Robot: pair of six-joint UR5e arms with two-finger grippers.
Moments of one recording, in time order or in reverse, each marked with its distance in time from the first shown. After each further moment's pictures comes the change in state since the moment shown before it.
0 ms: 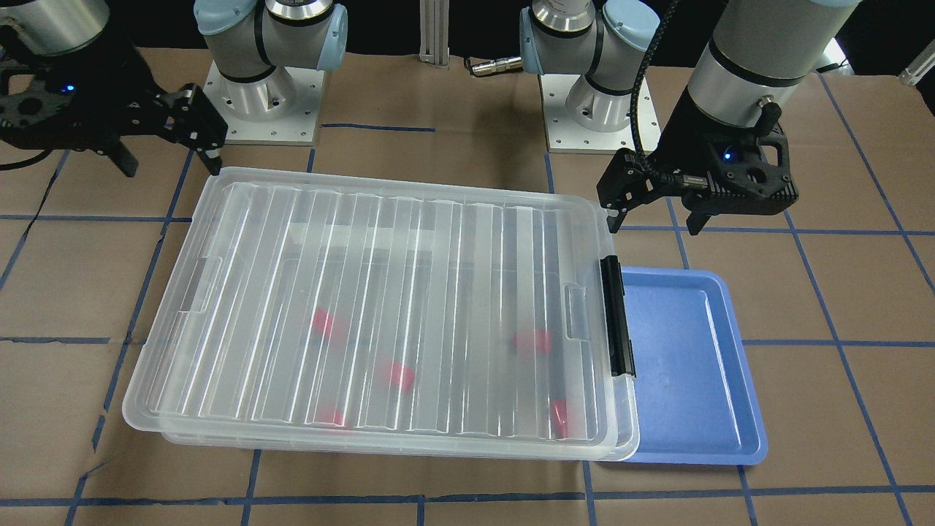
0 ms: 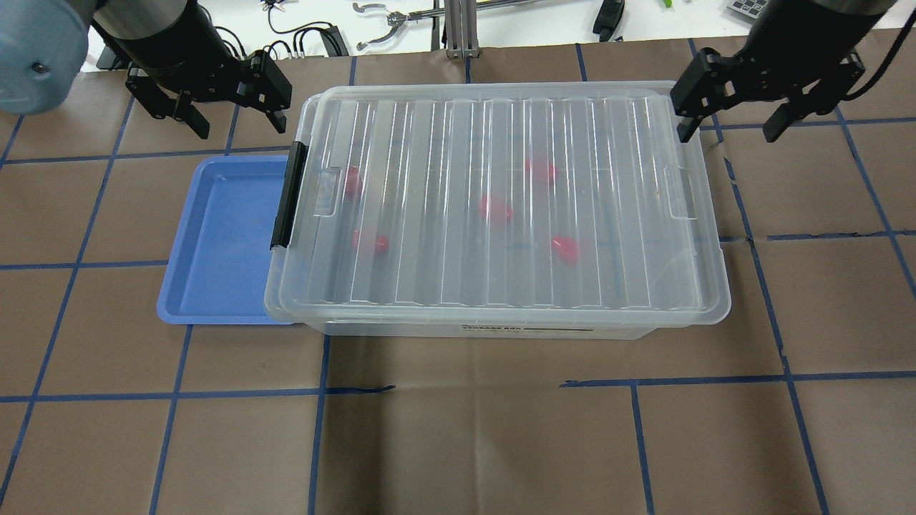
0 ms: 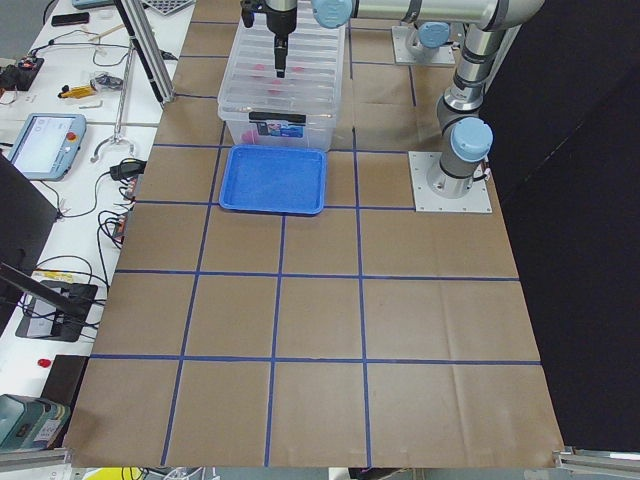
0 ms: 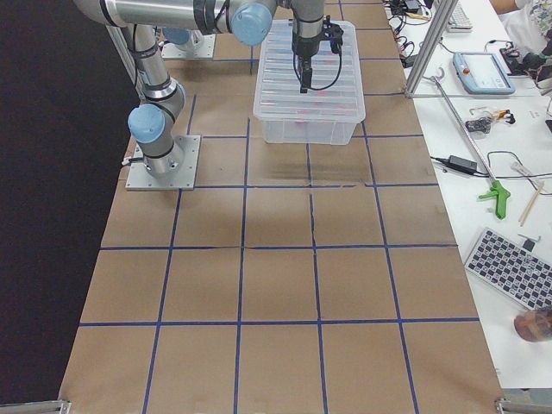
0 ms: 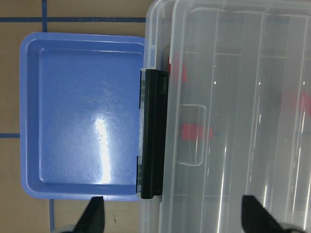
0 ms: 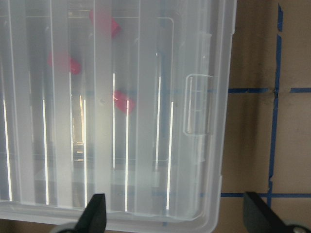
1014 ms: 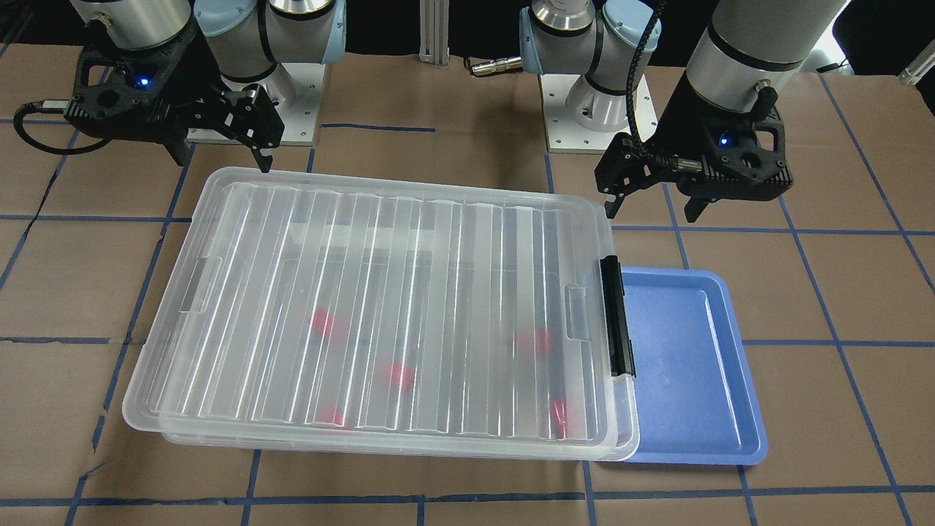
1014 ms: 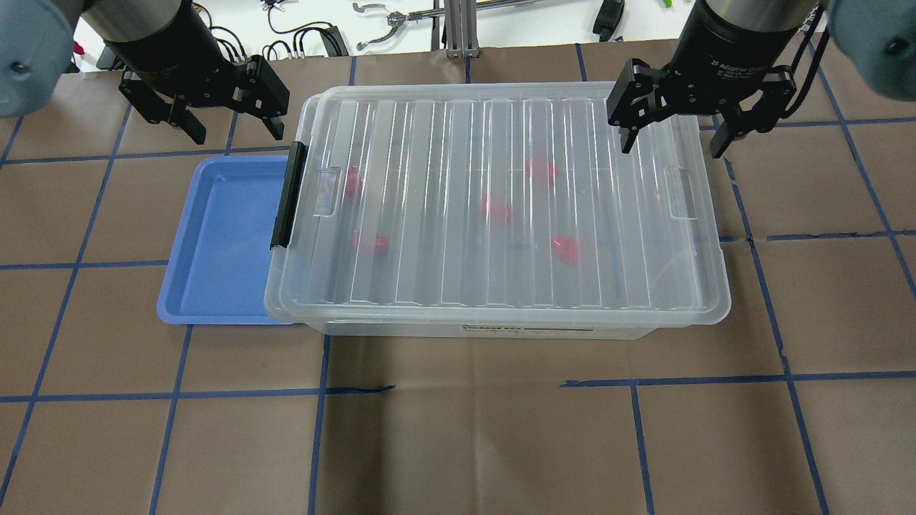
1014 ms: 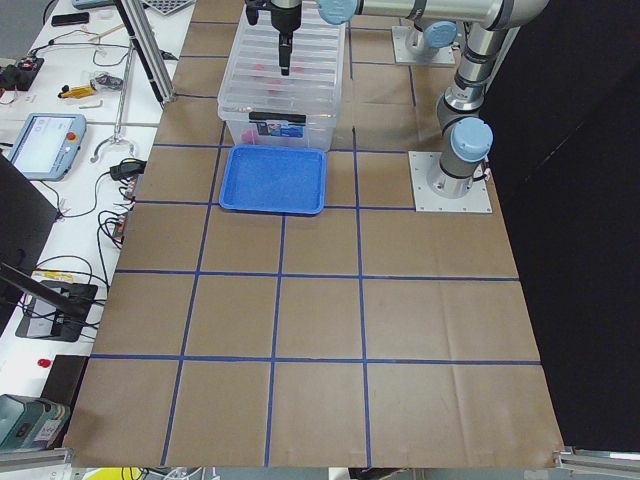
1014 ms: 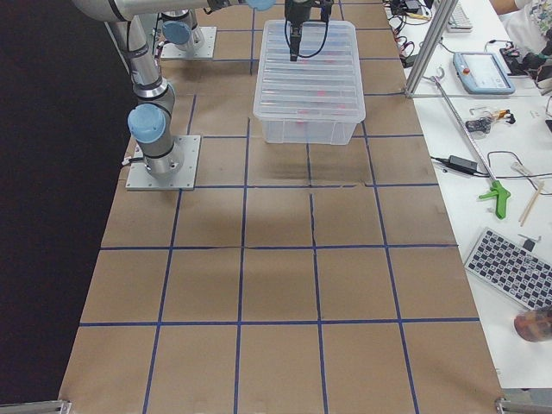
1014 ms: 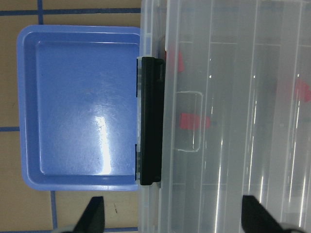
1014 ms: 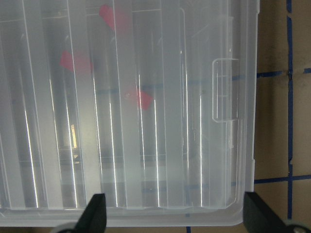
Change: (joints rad) left arm -0.003 0.021 -0.001 -0.041 -0.002 0.027; right arm 0.075 0.005 0.007 -0.015 -0.037 0.145
